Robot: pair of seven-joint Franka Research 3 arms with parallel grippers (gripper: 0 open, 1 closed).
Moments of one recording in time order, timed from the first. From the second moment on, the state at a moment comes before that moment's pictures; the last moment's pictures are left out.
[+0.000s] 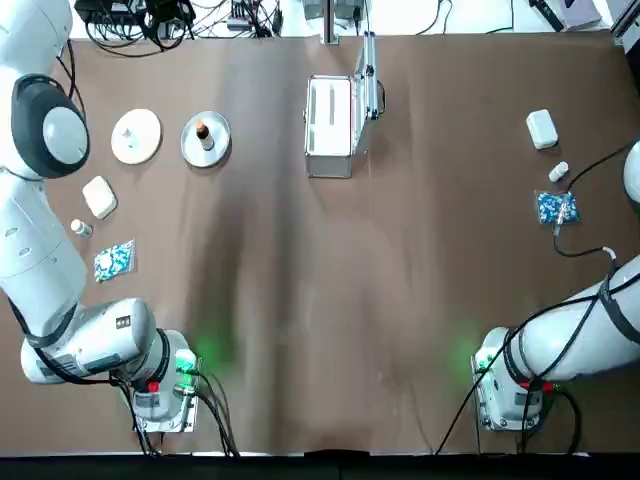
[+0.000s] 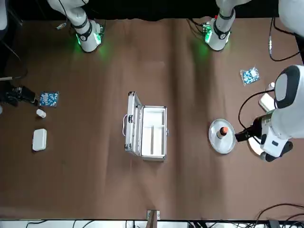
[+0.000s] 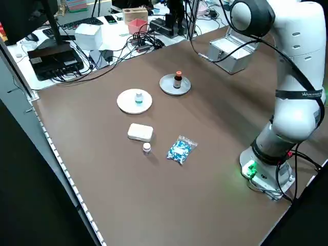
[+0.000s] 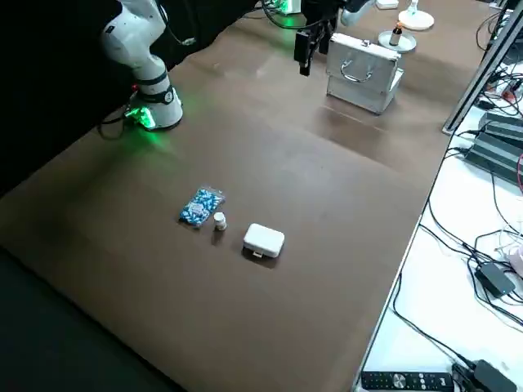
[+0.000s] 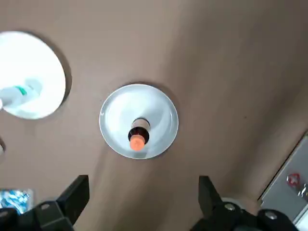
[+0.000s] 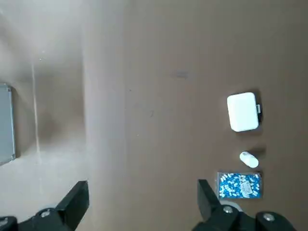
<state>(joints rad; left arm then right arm) 0.20 0.51 -0.40 -1.25 0.11 1.62 -0.49 0.18 0.13 -0.25 -1.46 0.08 1.61 -0.05</state>
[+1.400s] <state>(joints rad) 0.22 0.25 -0.43 -1.31 0.10 1.49 -0.20 0.21 0.13 -0.25 -1.45 0.05 1.60 -0.05</state>
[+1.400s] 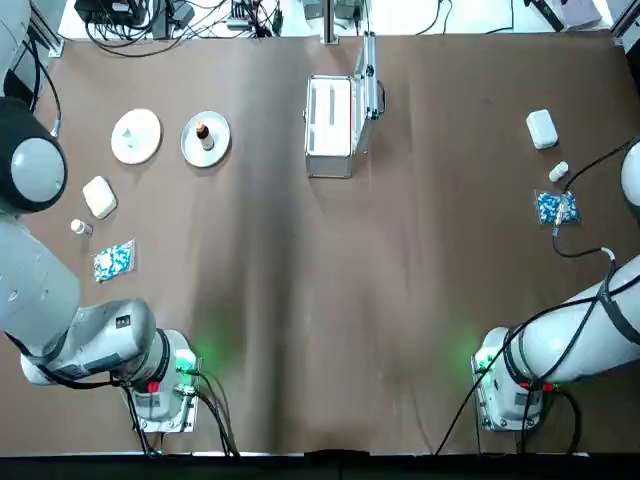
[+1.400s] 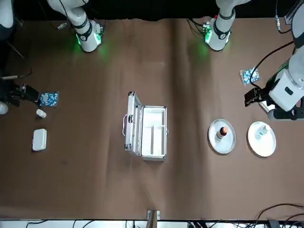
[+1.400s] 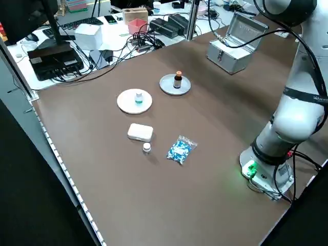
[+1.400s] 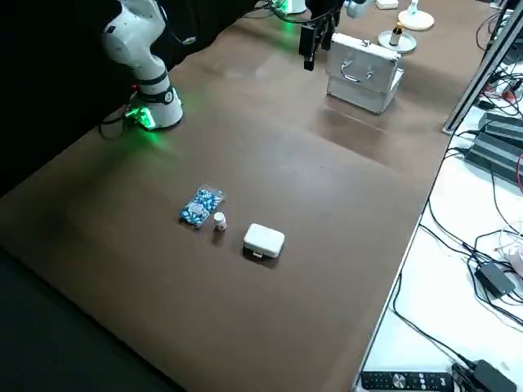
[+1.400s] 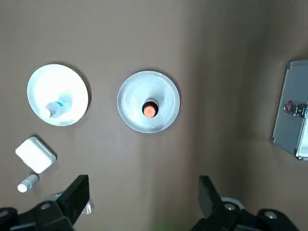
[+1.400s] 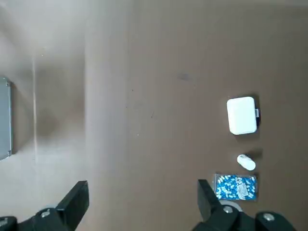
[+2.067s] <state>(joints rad) 0.23 0.25 -0.42 -1.32 0.09 1.48 -0.22 0.23 0.13 -0.24 -1.45 0.01 1.58 -0.05</state>
